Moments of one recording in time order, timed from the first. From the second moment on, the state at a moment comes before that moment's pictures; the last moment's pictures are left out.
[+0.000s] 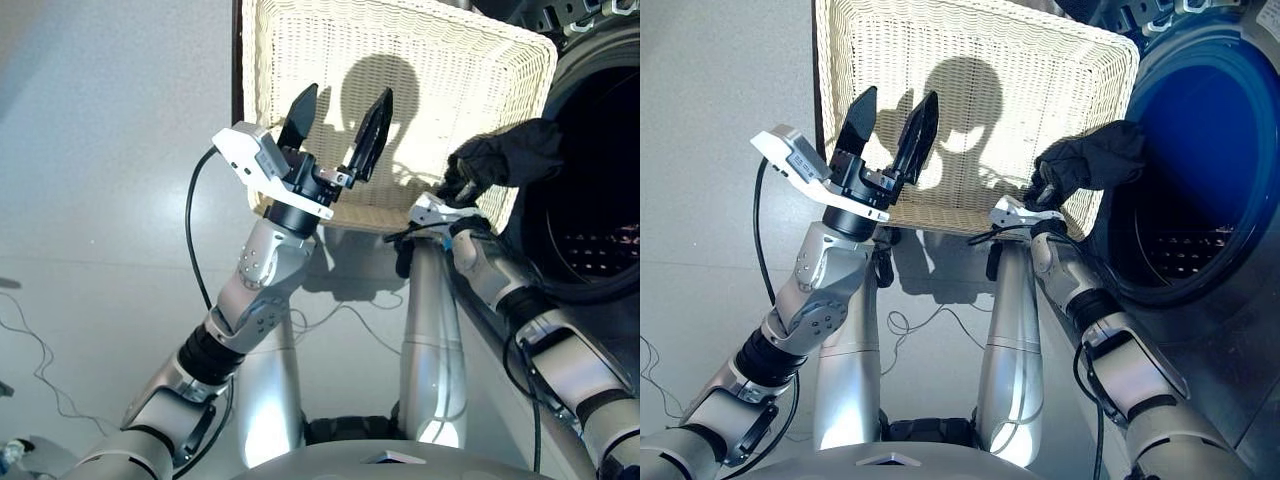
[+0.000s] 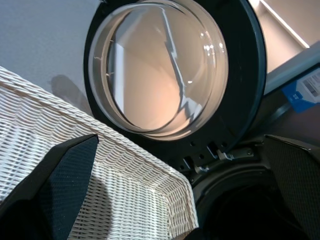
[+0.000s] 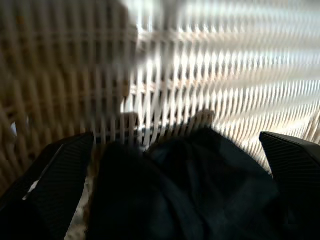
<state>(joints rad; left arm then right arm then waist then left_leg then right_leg) -0.48 0.32 -0.50 -0.32 -0.77 -0.25 0.10 -0.75 -0.50 0.63 0.84 -0.68 0.06 -0.28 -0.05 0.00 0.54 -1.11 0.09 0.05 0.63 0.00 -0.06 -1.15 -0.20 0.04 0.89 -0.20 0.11</state>
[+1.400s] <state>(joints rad) -0.48 0.33 -0.45 -0.31 -0.72 -0.21 0.05 -0.64 -0.70 0.48 0.46 -0.49 0.04 -0.14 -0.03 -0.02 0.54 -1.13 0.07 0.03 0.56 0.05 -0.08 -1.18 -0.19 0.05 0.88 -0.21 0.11</state>
